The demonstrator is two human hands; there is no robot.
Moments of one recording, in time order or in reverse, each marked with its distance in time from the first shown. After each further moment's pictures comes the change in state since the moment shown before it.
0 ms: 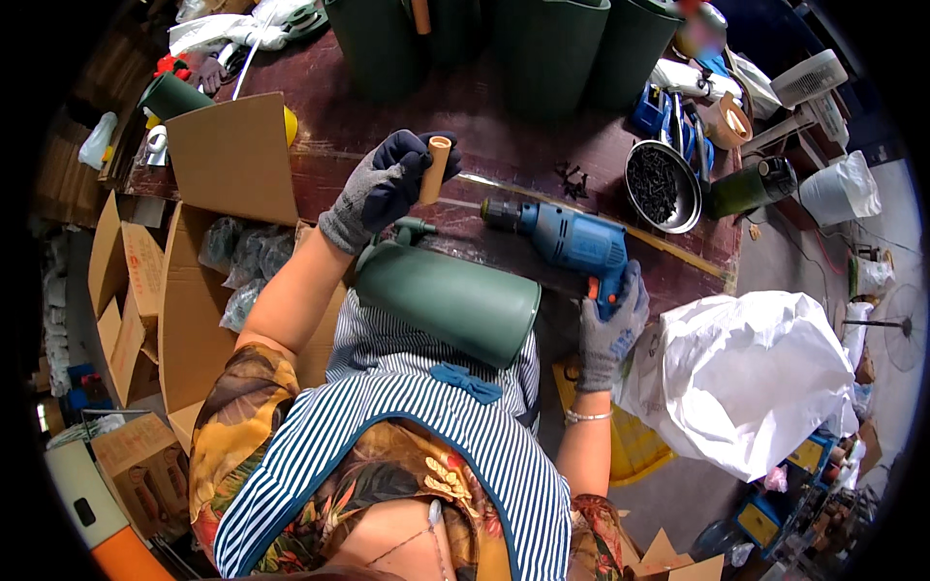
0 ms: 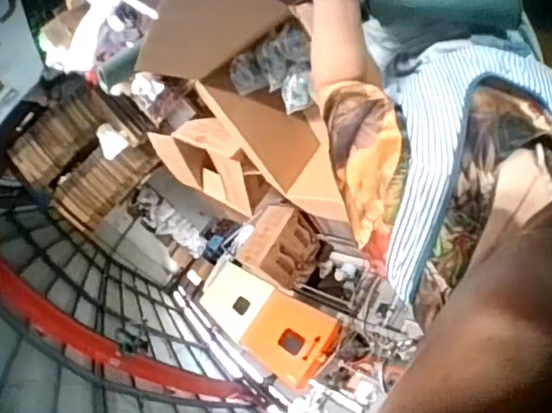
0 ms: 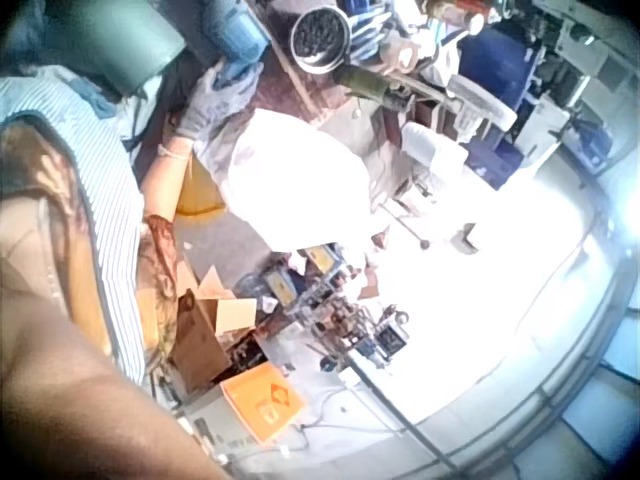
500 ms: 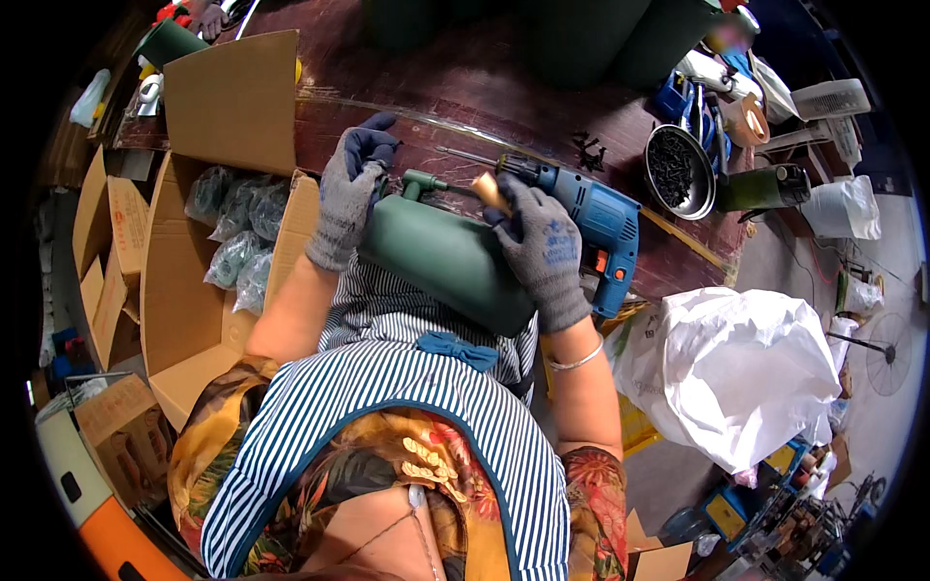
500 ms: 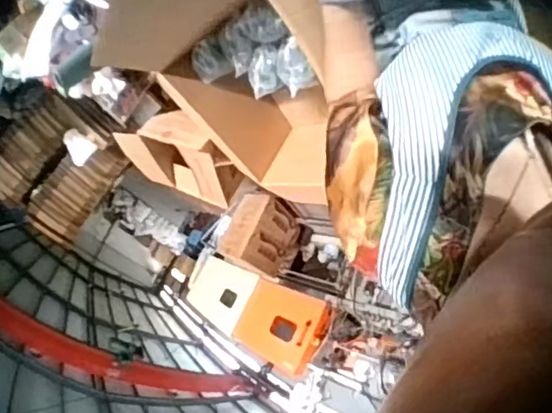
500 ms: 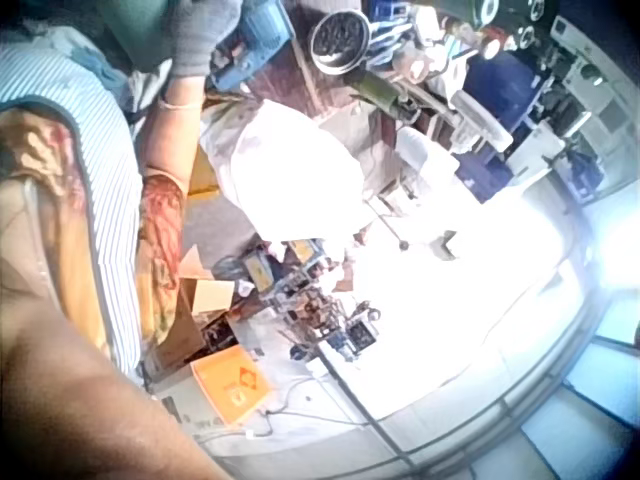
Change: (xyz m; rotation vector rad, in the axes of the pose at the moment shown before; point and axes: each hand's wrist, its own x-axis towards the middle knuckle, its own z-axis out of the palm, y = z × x) left_hand -0.076 -0.001 0.021 0.753 0.615 0.158; right_hand 0.052 -0.133 0.031 0.127 -0.473 -0.388
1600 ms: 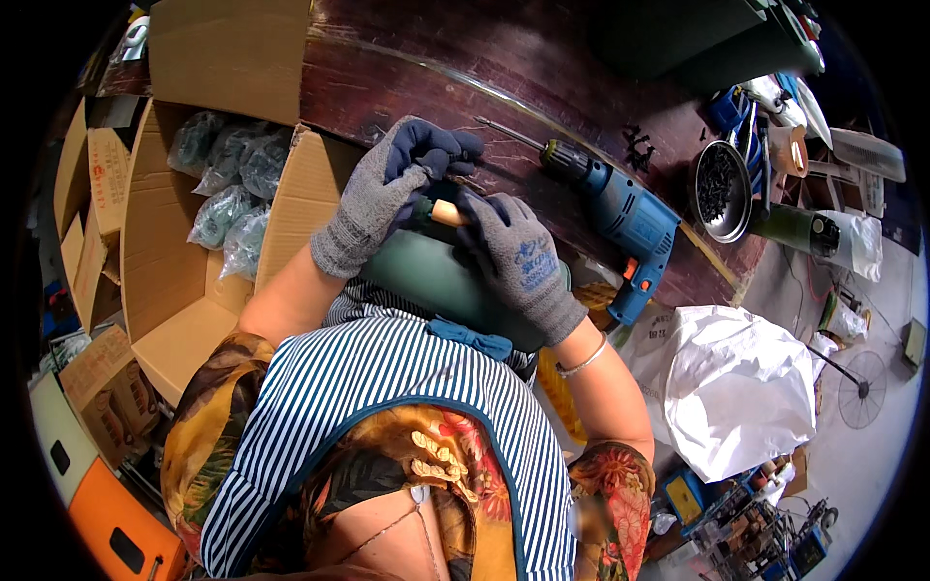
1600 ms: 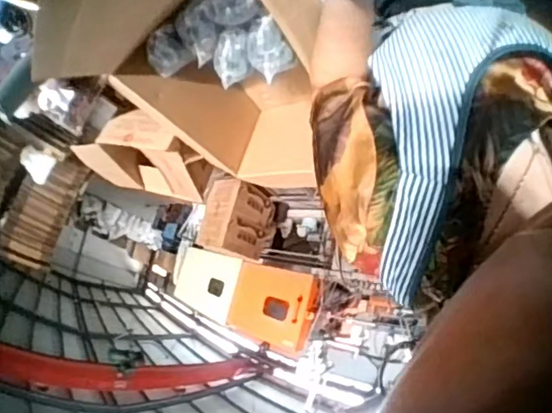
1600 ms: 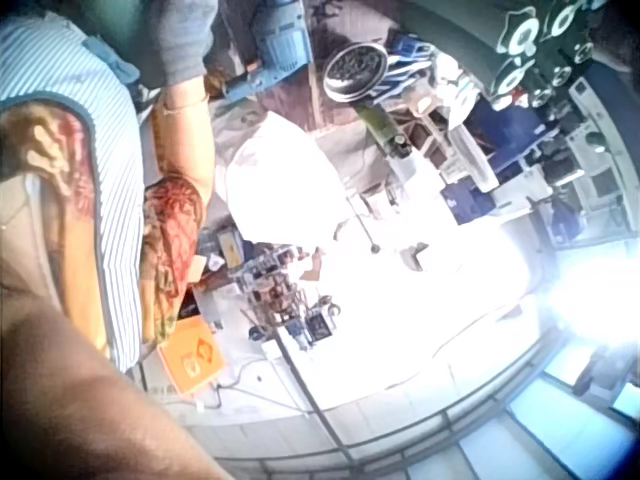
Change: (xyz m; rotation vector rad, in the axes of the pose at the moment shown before) left_hand -0.014 -0.019 -0.011 -0.335 -0.371 -0.144; right_hand 0.004 -0.035 0.034 0.181 -0.293 -0.269
